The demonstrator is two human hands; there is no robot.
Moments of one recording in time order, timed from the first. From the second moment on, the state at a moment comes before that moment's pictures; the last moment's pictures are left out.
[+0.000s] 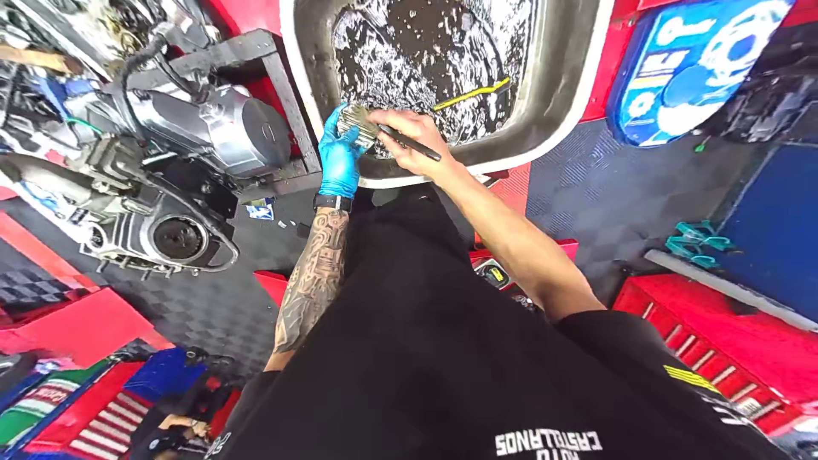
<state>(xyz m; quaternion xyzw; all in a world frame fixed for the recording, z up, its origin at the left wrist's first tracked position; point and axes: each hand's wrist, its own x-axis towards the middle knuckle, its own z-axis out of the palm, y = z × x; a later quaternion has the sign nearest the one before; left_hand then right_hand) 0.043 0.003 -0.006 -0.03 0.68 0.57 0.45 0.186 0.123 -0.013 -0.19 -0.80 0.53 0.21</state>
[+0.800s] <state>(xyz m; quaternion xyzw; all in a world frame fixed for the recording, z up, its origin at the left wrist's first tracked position) 0.054 -0.014 -0.006 0.17 0.79 0.44 0.39 0.178 0.112 0.009 -0.24 -0.82 0.50 0.14</state>
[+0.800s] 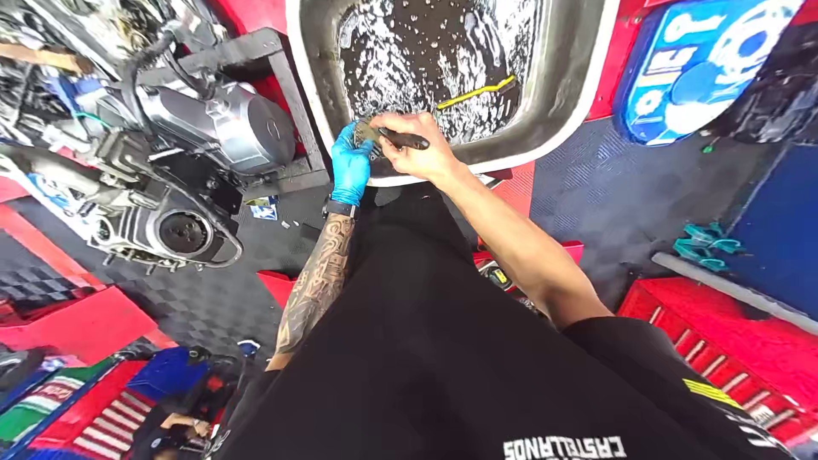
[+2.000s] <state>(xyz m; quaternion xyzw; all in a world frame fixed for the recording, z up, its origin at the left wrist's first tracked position) 0.048 -0.010 0.019 0.23 0.80 0.45 0.32 0.176 0.081 0.005 -0.26 -0.77 0.51 0.27</state>
